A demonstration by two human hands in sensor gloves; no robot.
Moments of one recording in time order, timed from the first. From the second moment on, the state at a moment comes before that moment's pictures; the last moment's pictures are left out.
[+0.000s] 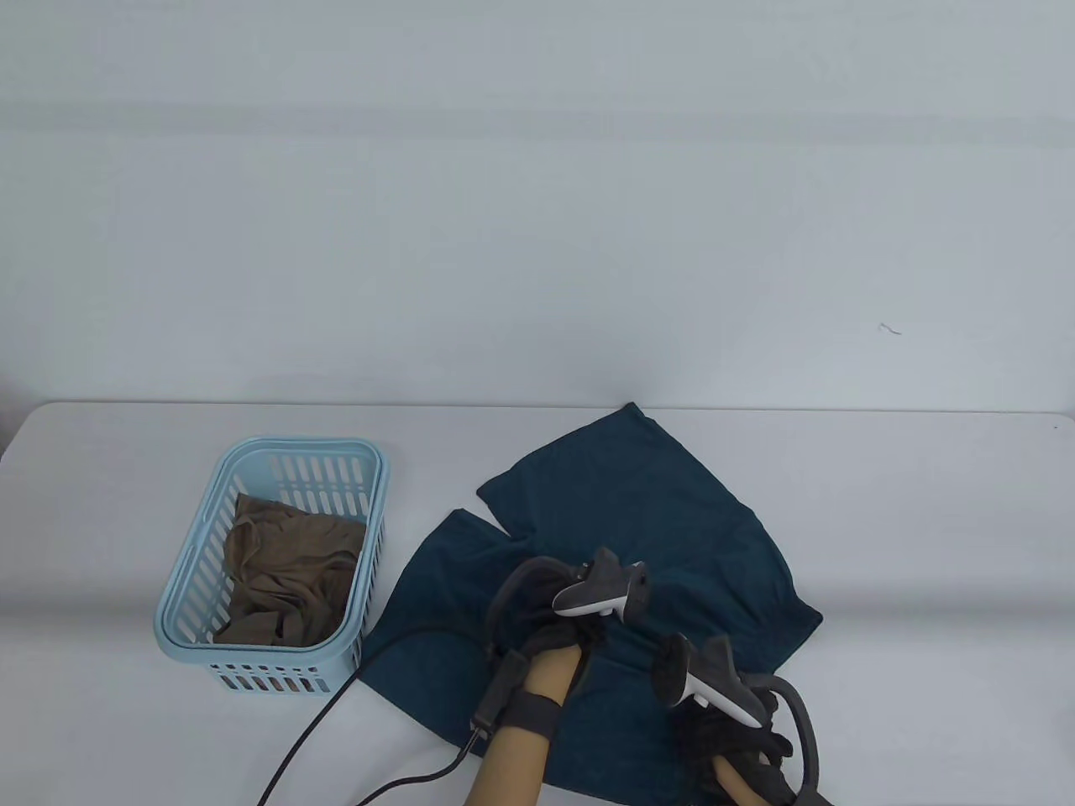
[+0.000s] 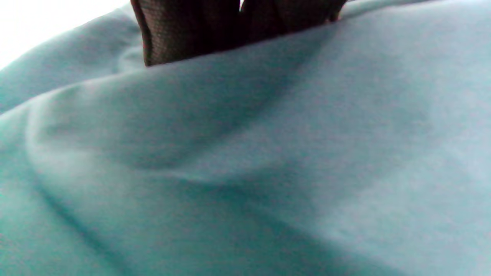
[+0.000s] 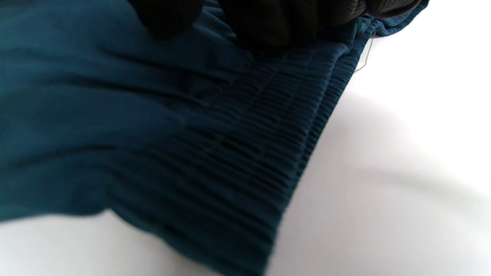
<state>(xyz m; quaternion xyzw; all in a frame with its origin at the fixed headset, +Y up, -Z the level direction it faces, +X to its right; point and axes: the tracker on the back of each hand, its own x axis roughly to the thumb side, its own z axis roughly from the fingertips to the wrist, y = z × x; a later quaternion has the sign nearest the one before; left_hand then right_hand) 0.024 -0.770 -0.446 -0.19 -0.18 -0.16 0.95 0.160 -0.763 -0.335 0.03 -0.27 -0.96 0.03</state>
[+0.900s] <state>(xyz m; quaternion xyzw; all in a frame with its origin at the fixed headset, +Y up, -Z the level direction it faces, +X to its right) 0.027 -0.771 -0.473 -0.22 -0.12 -0.15 0.96 0.193 -0.774 -0.420 0.08 -0.28 -0.96 -0.01</state>
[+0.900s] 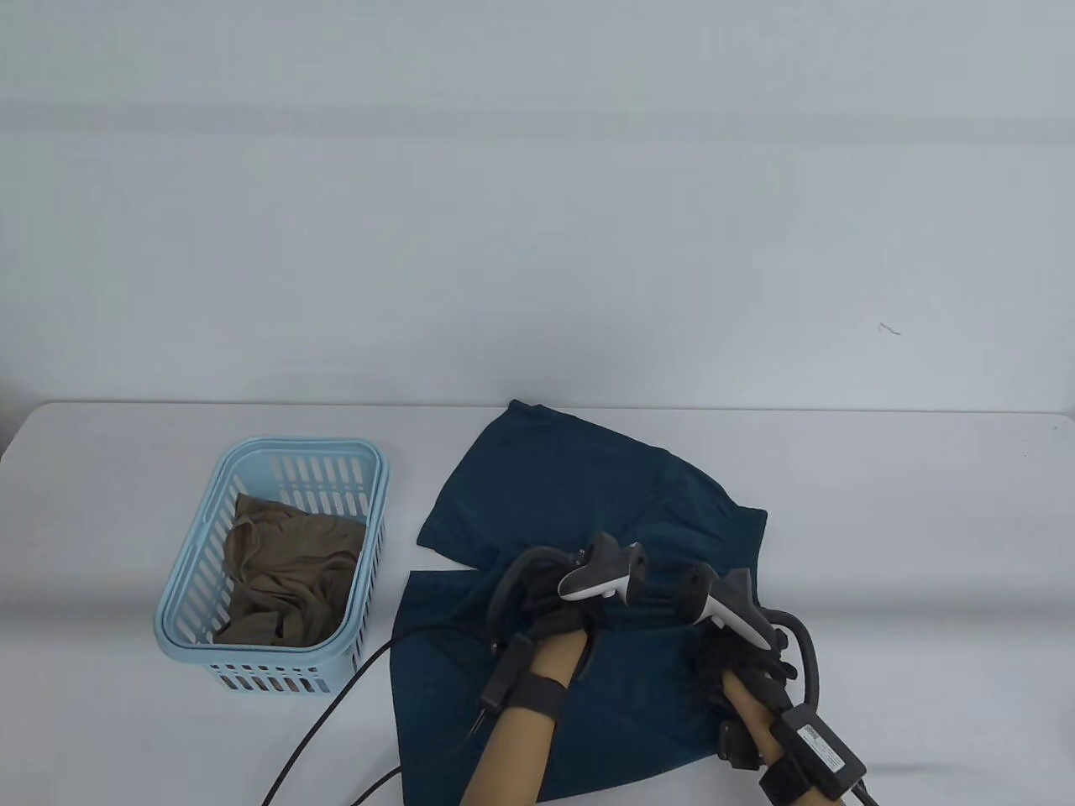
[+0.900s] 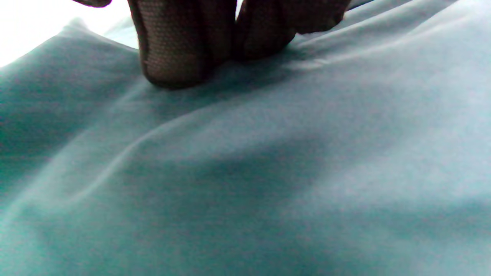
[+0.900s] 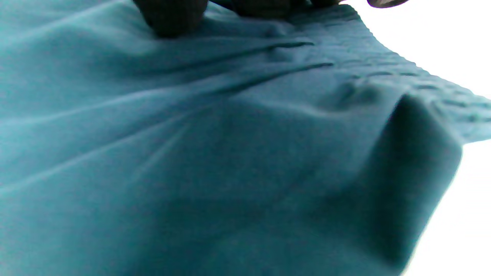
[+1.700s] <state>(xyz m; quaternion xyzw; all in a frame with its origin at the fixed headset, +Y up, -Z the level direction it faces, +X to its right) -0.059 -0.736 -0.365 -0.26 -0.30 -0.01 0.92 0.269 -0.743 -0.380 -0.08 -0.29 -0.95 -0.06</state>
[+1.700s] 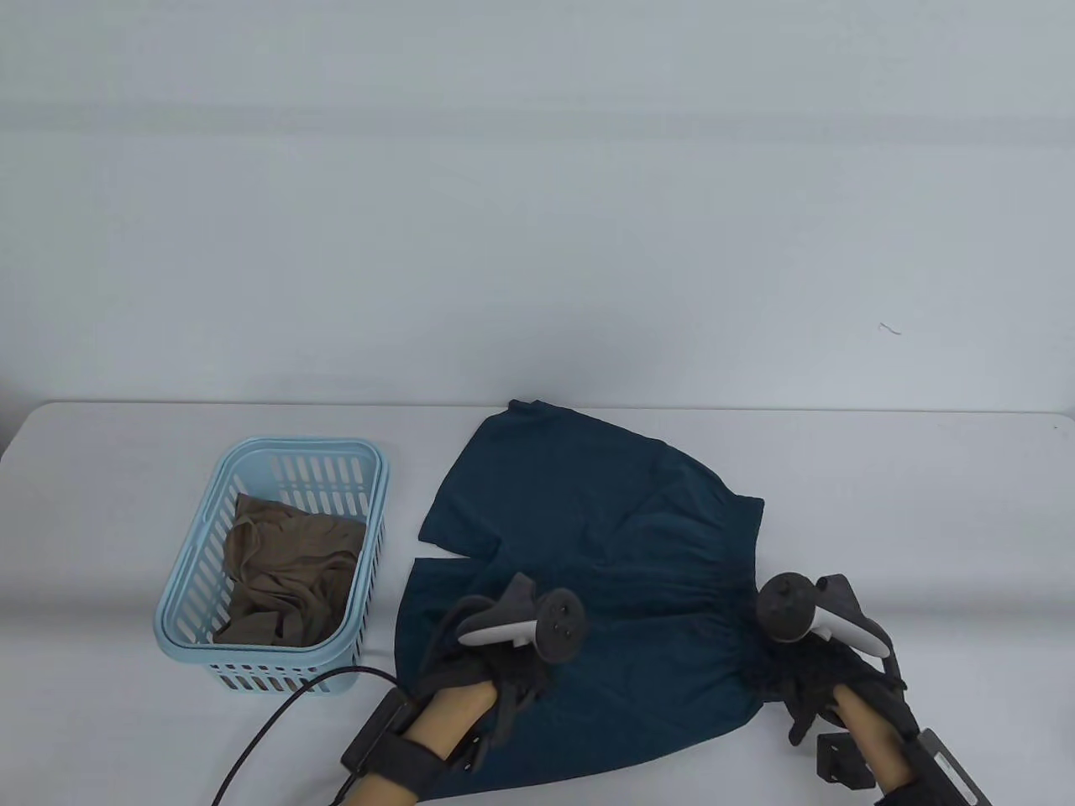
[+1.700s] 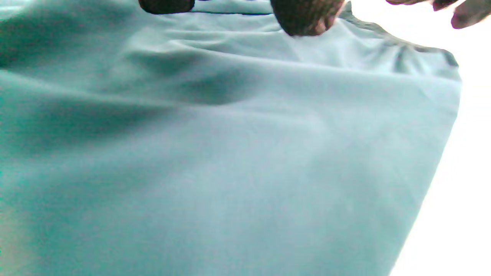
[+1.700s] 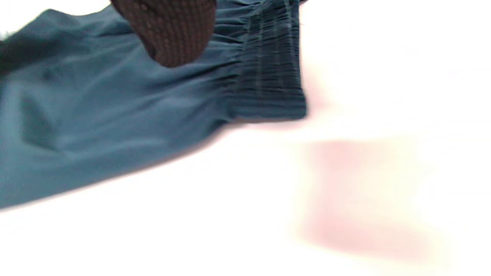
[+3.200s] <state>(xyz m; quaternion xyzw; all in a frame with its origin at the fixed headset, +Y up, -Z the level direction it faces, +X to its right) -0.156 -0.677 -0.298 -0.10 -0.25 0.11 0.96 0.288 -0.731 -0.358 -0.05 -0.10 -0.98 -0.17</state>
